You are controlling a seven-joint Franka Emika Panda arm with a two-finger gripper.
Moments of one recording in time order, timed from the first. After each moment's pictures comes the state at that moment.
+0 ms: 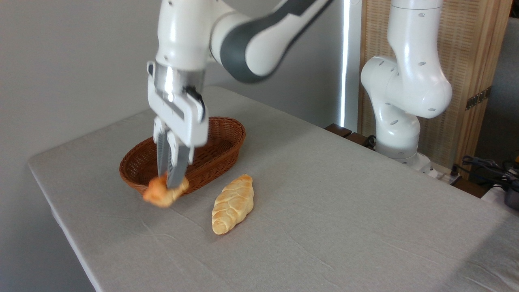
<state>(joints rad) -0.23 -0.09 -0.03 -2.10 -0.04 2.36 0.64</state>
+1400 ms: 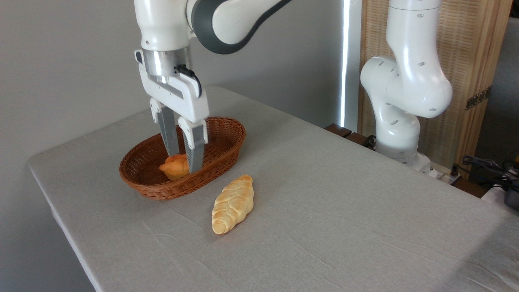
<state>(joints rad) -0.21 -0.04 -0.08 -1.95 0.00 2.02 0.46</state>
